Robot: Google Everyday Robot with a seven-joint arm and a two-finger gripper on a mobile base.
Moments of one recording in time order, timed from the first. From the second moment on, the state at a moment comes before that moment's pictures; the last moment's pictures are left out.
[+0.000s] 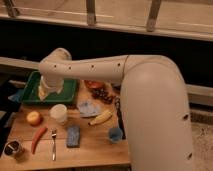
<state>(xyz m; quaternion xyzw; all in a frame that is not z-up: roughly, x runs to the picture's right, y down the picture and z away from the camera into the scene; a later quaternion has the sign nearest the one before) -0.289 0.021 0.737 -0.31 -0.06 0.49 0.81</state>
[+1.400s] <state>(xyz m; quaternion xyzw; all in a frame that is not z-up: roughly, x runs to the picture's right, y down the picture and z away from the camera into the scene) -0.367 0.077 0.759 -0.36 -0.08 0.47 0.80</state>
